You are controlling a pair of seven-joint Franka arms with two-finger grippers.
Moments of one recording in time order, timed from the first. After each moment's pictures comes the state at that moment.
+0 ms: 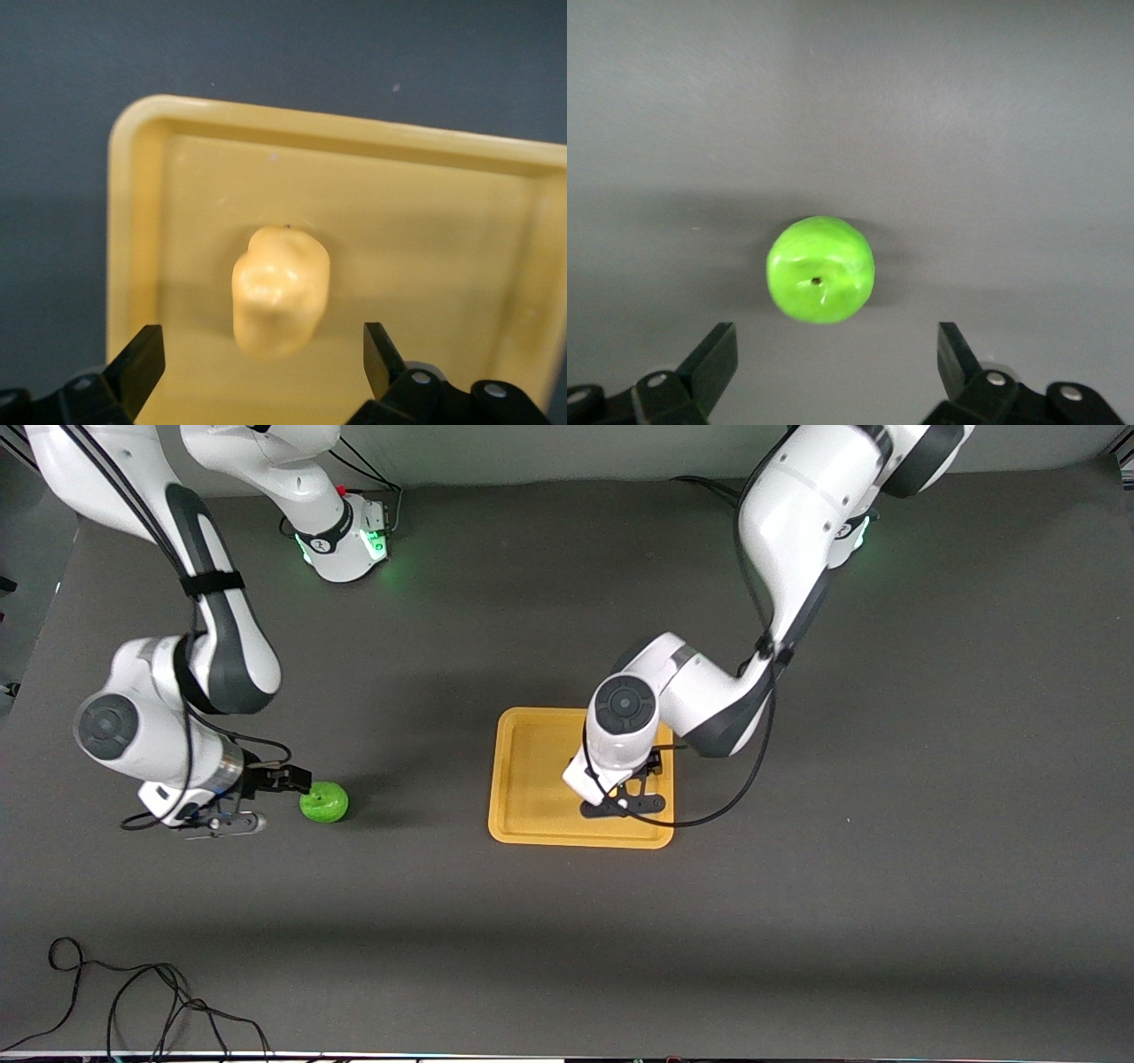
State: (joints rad) left arm -0.51 0.68 -0.21 -1.37 0.06 2.03 -0.79; right arm 0.19 0.35 -0.15 -1.96 0.04 2.23 -0.04
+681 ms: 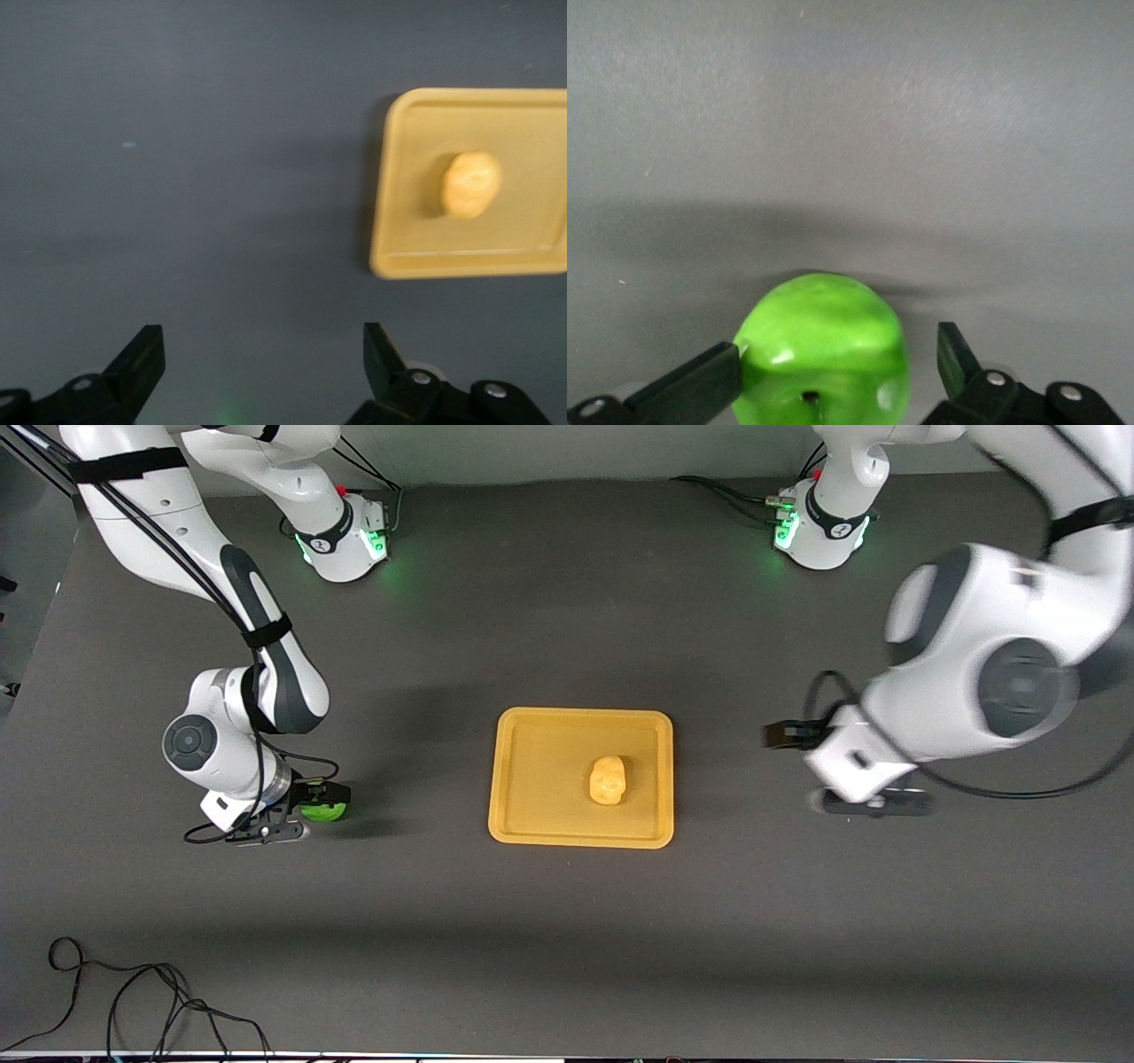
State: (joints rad) left arm -0.06 0.36 -0.19 -1.38 -0.06 1.51 -0.20; right arm 0.20 0.46 -0.14 -2.07 0.06 2.53 -0.04
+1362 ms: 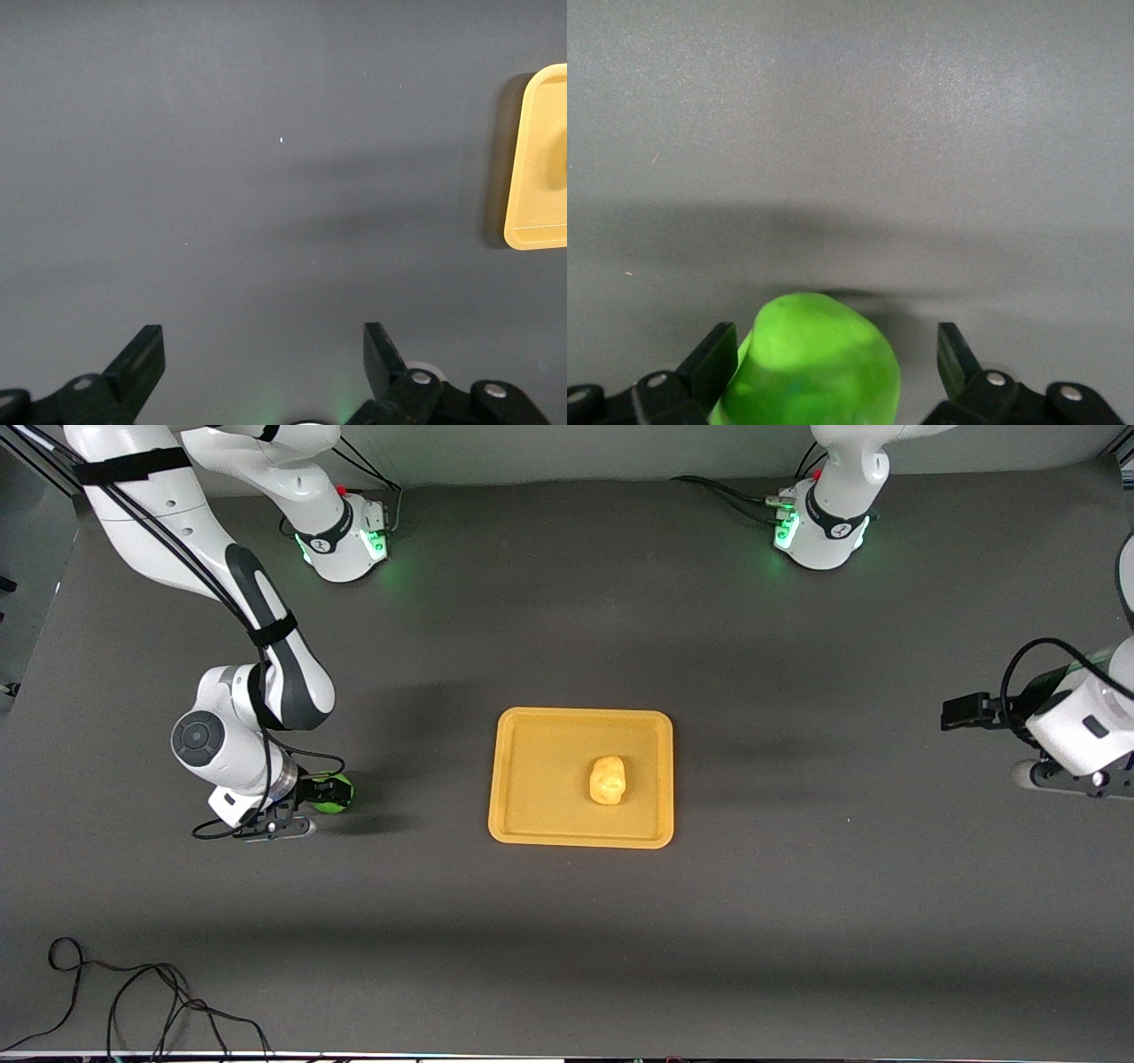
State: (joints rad) left arm 0.14 0.19 -0.19 -1.50 0.03 1.52 0.07; right arm 0.21 0.46 -0.14 -2.08 0.08 2.54 -0.04
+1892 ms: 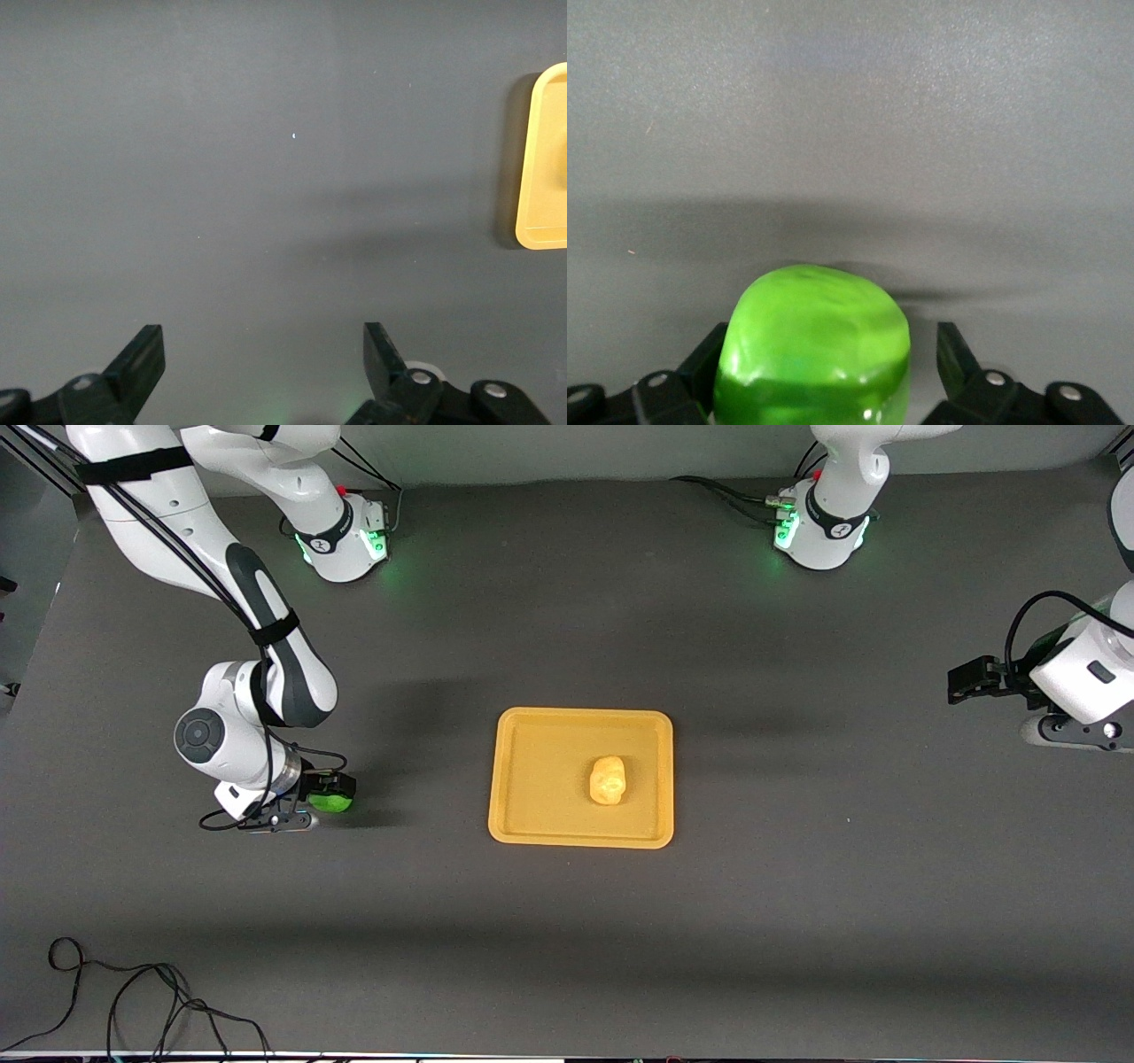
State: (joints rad) left arm 0.03 0.07 -0.05 -1.63 0.03 1.58 0.07; right arm 0.21 0.45 -0.14 -2.12 0.13 2.54 -0.04
